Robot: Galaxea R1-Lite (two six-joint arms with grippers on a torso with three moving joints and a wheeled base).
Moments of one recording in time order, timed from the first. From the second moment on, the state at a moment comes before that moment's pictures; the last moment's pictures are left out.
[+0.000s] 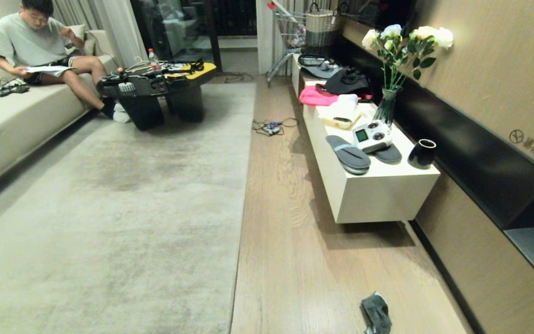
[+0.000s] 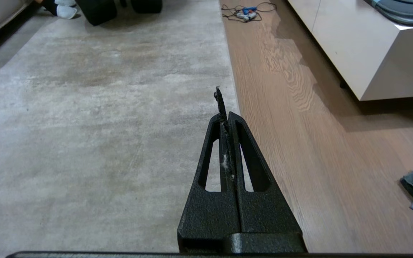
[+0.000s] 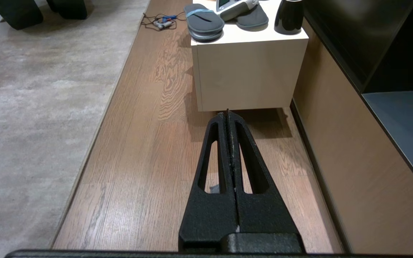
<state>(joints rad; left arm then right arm) -0.01 0.00 0.00 0.00 -0.01 0.04 0.01 0.00 0.00 -0.01 0.01 0.02</state>
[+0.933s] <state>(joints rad) -0.01 0.00 0.00 0.00 -0.01 0.04 0.01 0.00 0.00 -0.01 0.01 0.02</state>
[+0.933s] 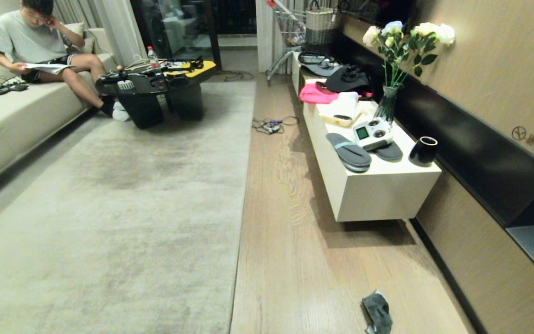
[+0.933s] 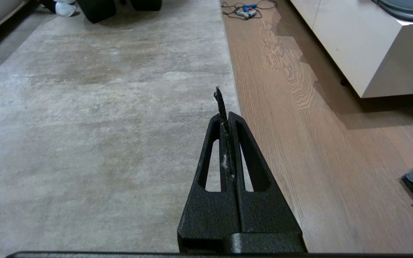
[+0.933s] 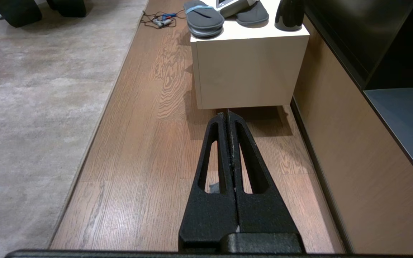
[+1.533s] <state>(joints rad) -0.01 0.00 0.00 0.00 -0.01 0.04 0.01 0.00 0.00 -0.01 0.01 0.02</state>
